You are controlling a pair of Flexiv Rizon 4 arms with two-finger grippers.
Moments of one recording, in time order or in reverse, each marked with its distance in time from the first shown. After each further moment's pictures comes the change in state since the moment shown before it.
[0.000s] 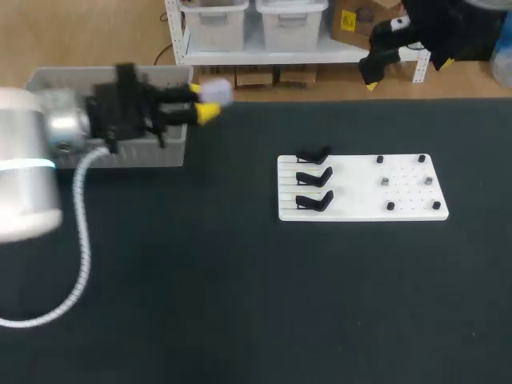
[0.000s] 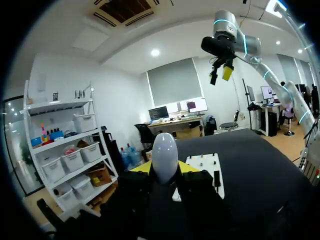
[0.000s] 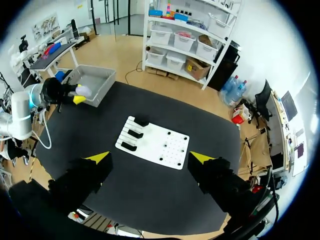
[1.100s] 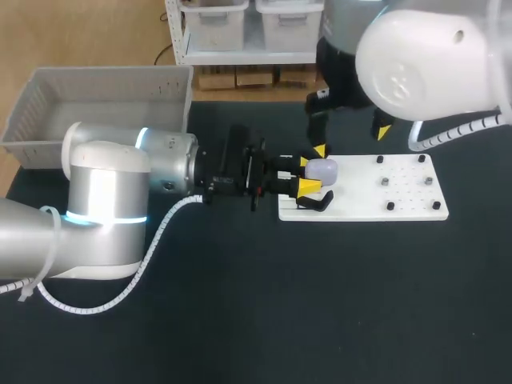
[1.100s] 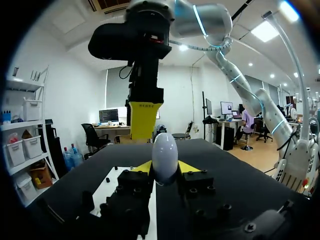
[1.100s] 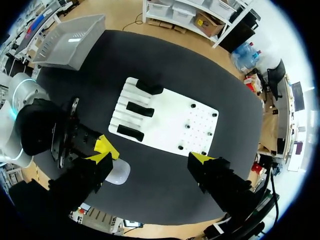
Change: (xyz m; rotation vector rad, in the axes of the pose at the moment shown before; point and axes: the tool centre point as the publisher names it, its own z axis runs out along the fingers) left arm 0.018 -0.189 0.135 0.474 -0.107 -0.125; right arm 0.023 0.033 0.157 0.001 0.428 0.020
